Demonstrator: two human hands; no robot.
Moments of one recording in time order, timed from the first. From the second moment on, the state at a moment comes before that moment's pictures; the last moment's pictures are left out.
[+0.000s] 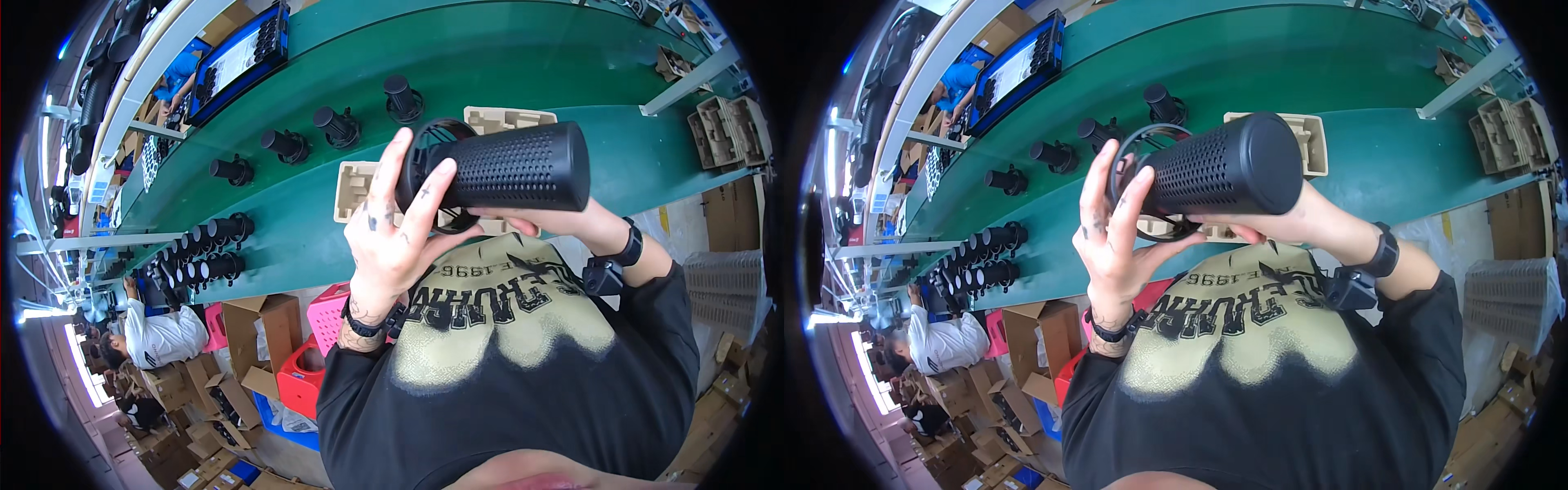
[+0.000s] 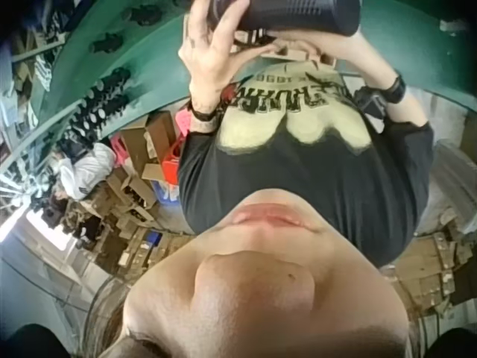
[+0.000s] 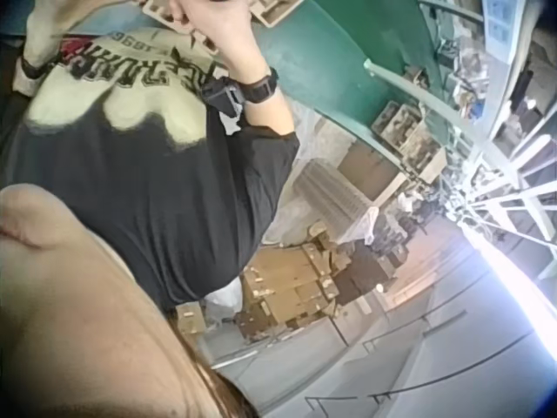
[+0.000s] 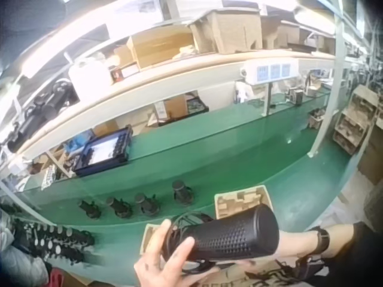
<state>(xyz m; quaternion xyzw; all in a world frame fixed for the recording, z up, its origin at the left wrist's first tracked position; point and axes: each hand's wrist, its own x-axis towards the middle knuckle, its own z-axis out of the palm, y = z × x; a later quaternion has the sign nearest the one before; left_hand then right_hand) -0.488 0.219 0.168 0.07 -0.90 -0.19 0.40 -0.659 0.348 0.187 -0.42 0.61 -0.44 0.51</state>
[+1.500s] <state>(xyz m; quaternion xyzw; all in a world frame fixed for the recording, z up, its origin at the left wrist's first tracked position) -0.509 0.239 0.128 0.08 -0.34 -0.93 0.16 -0.686 0.357 0.144 -0.46 0.40 -0.74 0.29</state>
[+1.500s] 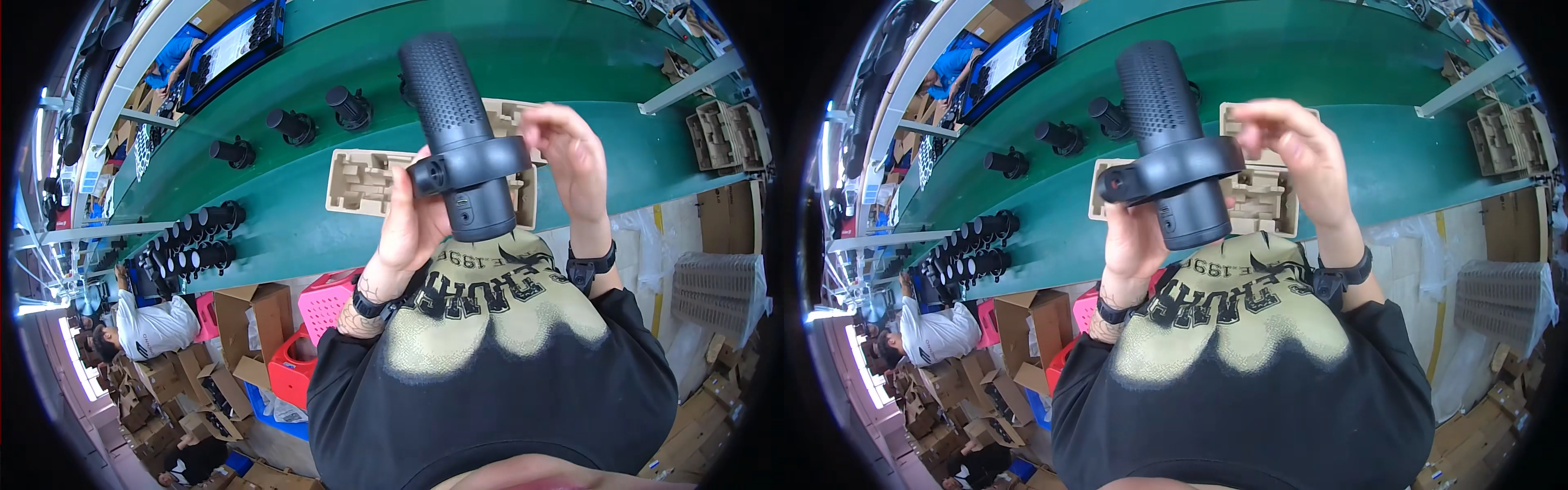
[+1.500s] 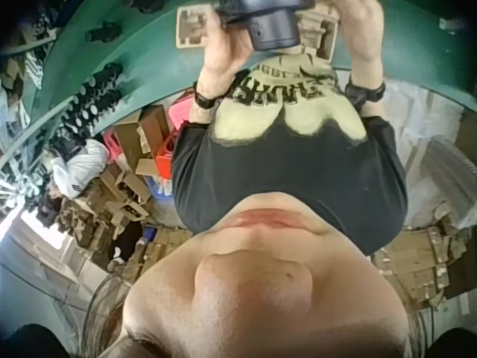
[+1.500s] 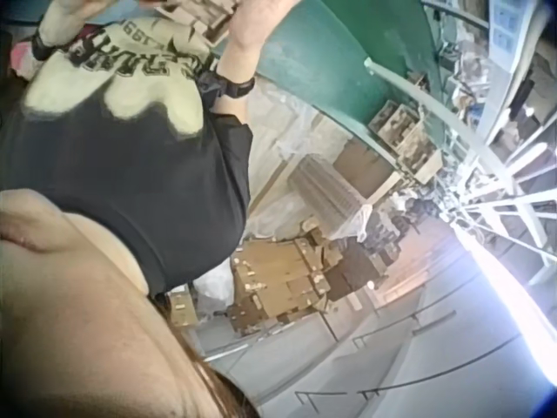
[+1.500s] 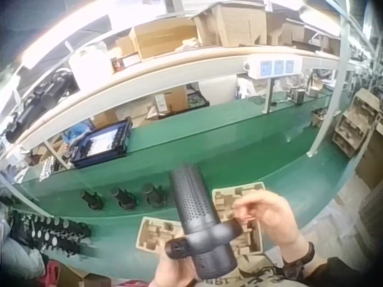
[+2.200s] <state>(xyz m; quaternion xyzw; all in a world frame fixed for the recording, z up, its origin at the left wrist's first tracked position) -0.481 0.237 0.166 0.10 -0.58 -0.80 0.15 -0.668 0.354 0.139 -0.44 0.39 -0.76 0.28</state>
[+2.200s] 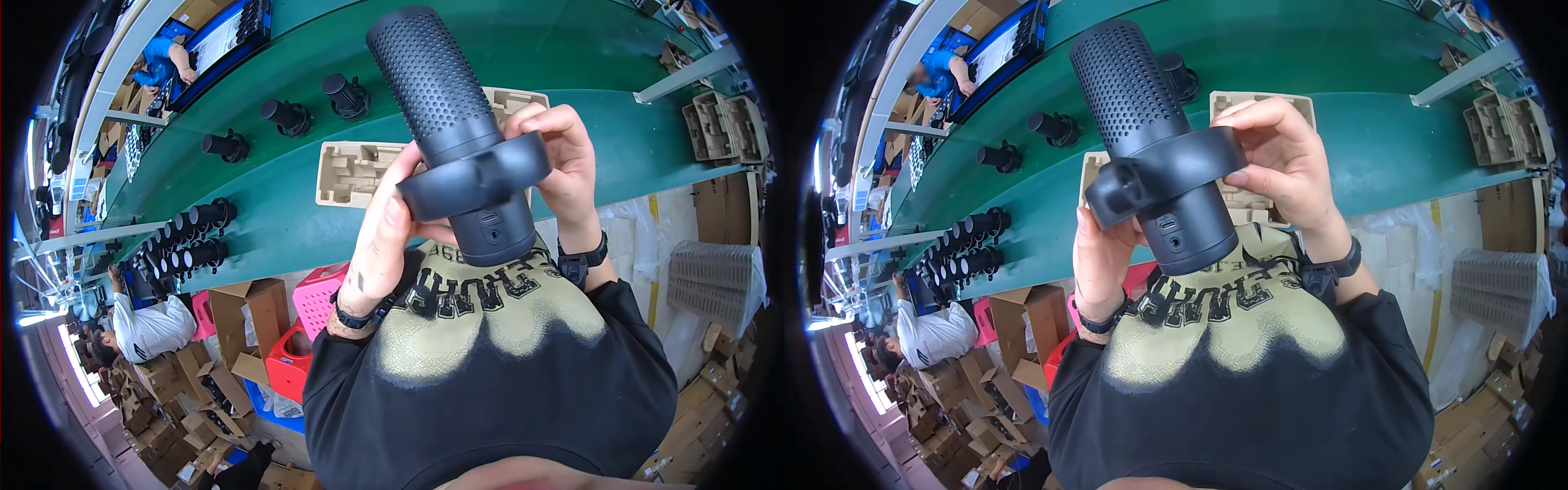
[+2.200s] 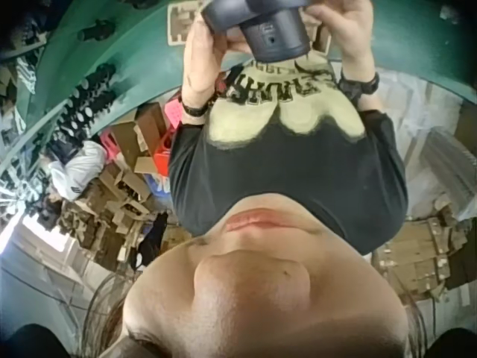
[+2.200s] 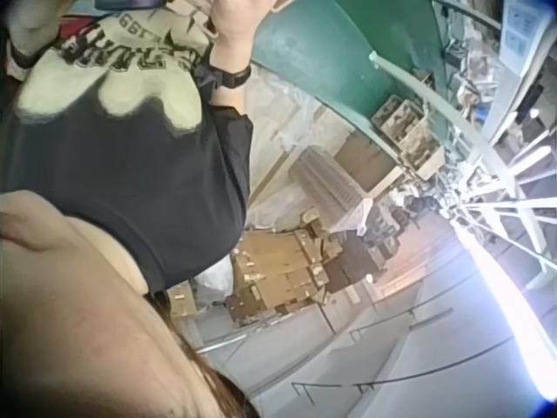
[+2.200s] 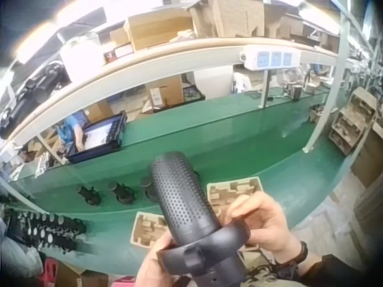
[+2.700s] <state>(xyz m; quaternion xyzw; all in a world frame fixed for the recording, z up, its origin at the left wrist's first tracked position) -0.481 0.235 0.175 0.12 -0.68 -0.68 0.25 -0.665 0.350 0.135 -0.41 0.38 -0.78 0.29</state>
